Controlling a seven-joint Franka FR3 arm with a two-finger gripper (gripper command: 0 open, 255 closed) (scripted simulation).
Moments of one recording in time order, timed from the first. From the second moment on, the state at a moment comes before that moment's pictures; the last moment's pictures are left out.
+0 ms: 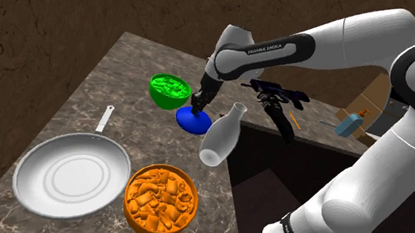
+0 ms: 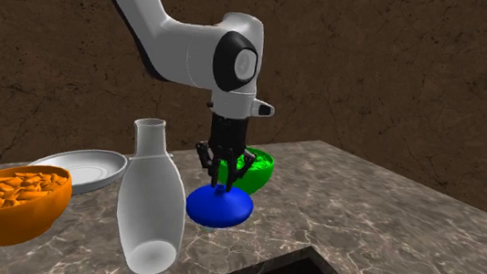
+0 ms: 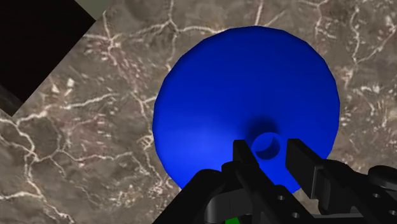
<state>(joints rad) 0.08 0.08 0.07 -2.21 0.08 2.31 -0.14</state>
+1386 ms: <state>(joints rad) 0.08 -0.04 0.07 -2.06 0.08 2.03 -0.12</state>
